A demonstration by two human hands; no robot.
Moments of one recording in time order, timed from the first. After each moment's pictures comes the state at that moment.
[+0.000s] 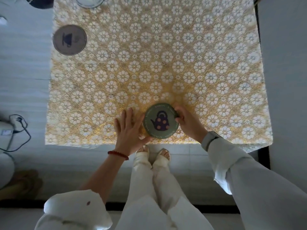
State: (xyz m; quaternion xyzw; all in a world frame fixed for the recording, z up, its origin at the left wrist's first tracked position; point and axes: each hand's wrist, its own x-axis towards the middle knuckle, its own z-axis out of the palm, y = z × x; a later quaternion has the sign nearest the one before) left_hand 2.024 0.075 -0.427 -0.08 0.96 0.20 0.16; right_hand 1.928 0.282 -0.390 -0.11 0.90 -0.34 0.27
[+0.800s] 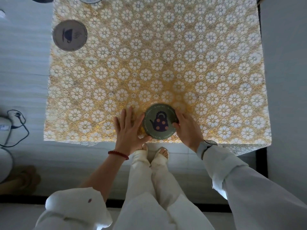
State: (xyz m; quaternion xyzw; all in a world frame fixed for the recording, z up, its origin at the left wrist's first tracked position) left_hand 2.029 0.078 -0.425 -0.08 0.97 0.21 0.12; right_hand 1.952 0.277 -0.384 -0.15 0.94 -0.18 0.23
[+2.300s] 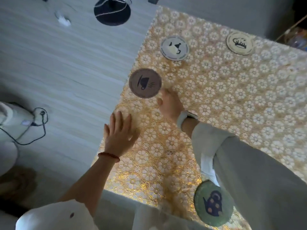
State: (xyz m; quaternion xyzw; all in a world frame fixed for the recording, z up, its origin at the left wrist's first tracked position) left_hand 1.947 -0.163 -0.423 -0.28 0.94 0.17 0.12; right_hand 1.766 -0.068 -0.369 -0.29 0.92 -0.19 0.20
